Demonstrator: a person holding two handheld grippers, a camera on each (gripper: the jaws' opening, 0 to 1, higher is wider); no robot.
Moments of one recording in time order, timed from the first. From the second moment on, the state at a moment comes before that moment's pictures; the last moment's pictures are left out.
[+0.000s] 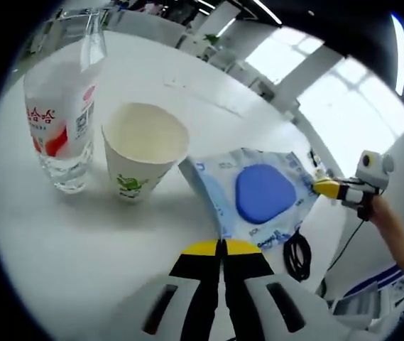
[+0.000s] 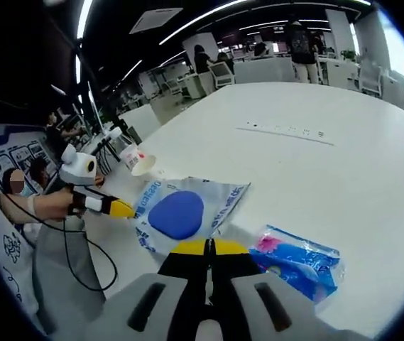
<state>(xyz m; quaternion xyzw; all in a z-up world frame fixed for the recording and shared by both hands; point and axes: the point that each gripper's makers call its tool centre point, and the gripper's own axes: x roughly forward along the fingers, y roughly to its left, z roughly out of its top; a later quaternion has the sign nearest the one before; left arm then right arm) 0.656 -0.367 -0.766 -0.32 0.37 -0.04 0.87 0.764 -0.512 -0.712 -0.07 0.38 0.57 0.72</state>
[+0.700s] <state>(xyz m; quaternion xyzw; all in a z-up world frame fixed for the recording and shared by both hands) 0.675 -0.342 -0.760 -0.31 0.34 -0.02 0.89 0.765 -0.507 -0.718 -0.03 0.37 0.55 0.75</state>
